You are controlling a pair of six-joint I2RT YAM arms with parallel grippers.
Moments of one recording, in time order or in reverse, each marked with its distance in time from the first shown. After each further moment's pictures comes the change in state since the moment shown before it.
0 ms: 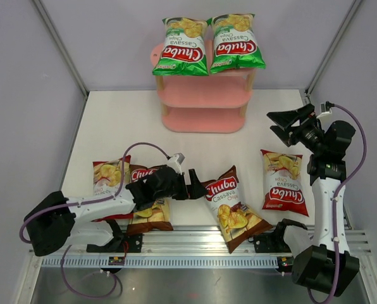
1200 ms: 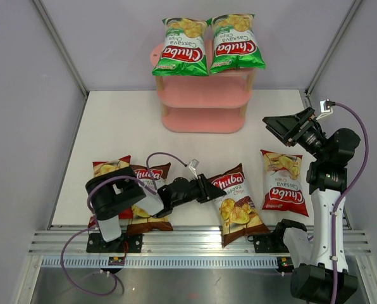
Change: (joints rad) left arm -0.111 0.650 -0.033 0.988 0.008 -0.301; right arm 0.037 -0.126 0.000 0.122 -0.104 0.040
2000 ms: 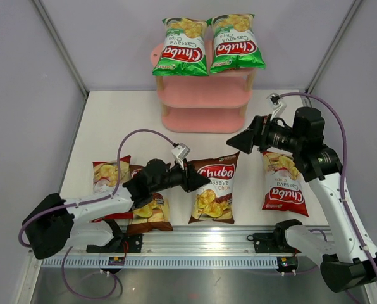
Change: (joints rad) left arm 0.159 -0.599 0.038 -0.581 0.207 0.647; right arm 0.484 0.160 0.315 -0.622 0.195 -0.651
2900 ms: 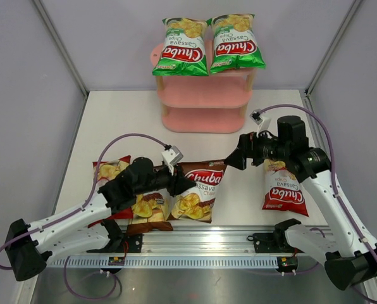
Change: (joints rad) left arm -0.002 -0.342 0.114 -0.544 -0.008 0.285; right arm 0.098 0.011 -0.056 -0.201 0.133 -0.254
